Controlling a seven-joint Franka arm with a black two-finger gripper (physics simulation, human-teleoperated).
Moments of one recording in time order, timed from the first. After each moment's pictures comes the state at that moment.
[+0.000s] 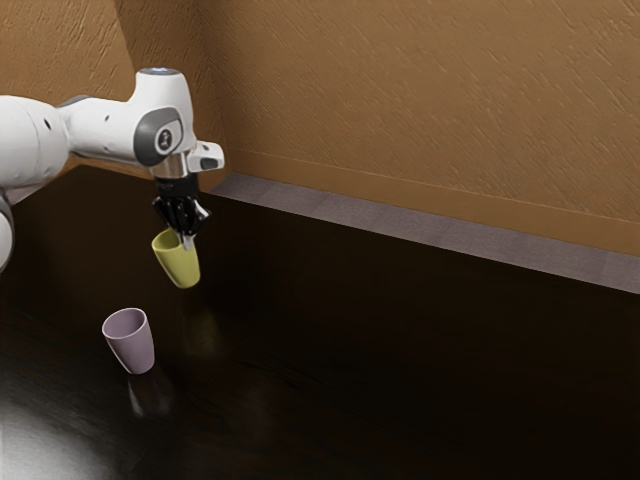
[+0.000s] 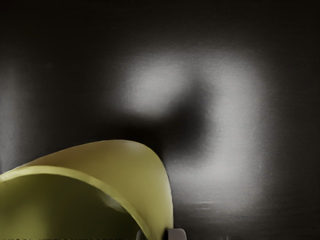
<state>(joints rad) 0.16 0.42 0.03 -1.58 0.07 1.93 0.18</state>
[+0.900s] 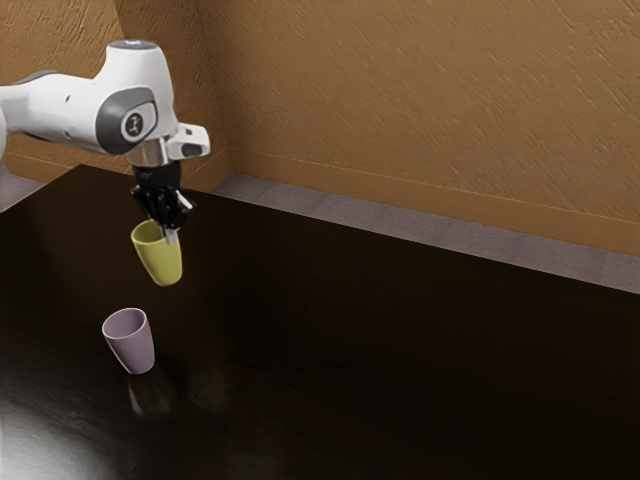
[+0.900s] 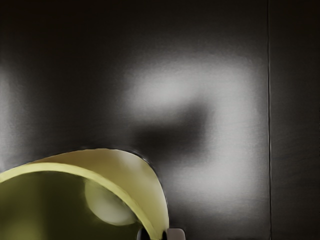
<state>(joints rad) 0.12 0.10 0.01 -1.86 0.10 1.92 0.12</state>
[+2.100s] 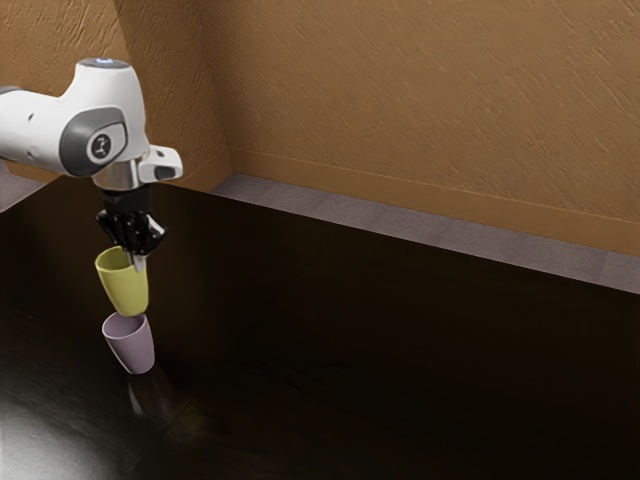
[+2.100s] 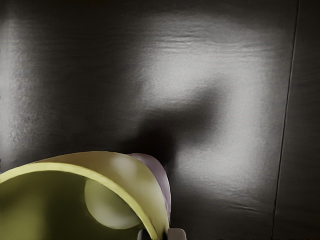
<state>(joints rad) 0.21 -0.08 -0.06 -2.08 0.12 1.91 0.03</state>
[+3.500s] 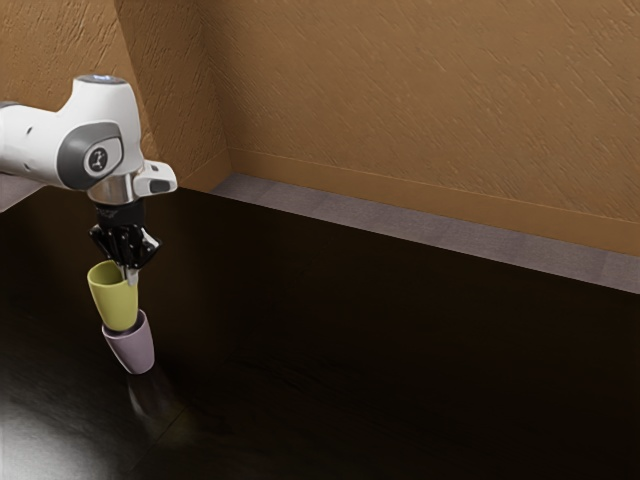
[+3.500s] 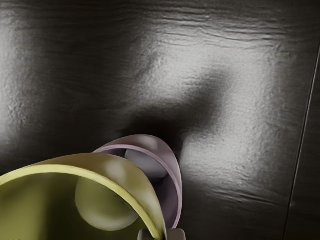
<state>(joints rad) 0.24 -0.07 -0.07 -2.12 0.12 1.92 0.00</state>
